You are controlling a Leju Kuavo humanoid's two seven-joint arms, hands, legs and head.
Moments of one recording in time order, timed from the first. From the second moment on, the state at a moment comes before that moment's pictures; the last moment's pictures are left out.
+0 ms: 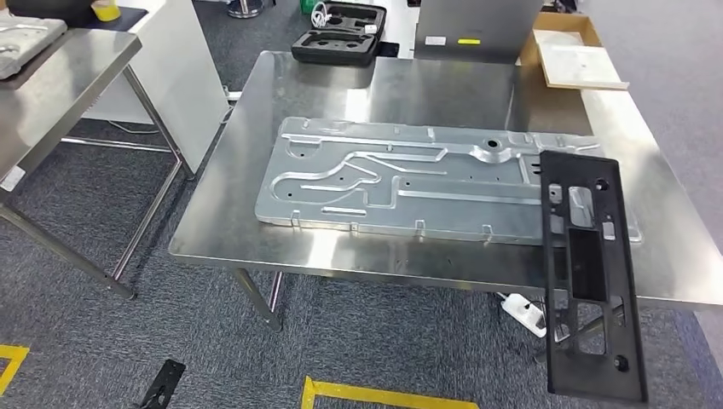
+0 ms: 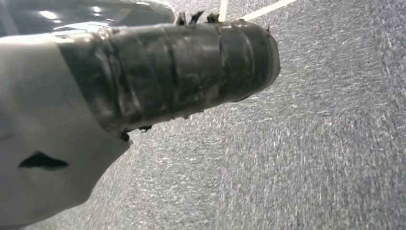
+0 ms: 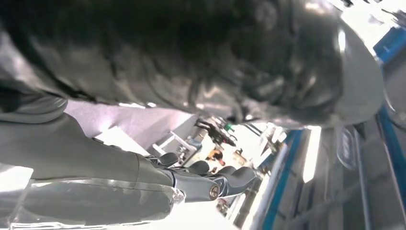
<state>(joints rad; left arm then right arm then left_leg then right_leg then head) -0.15 -0.09 1.36 -0.10 -1.53 0.35 -0.19 0.20 -0.60 -0.11 -2.19 0.79 -0.64 0.51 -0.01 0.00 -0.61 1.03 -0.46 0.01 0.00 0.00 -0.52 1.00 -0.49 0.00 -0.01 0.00</state>
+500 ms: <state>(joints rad) -0.15 -0.08 1.37 -0.10 -1.50 0.35 -0.19 0.30 -0.47 -0.21 -2.28 0.98 -0.70 0.42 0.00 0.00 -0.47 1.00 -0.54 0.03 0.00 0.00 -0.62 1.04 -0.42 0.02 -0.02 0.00</state>
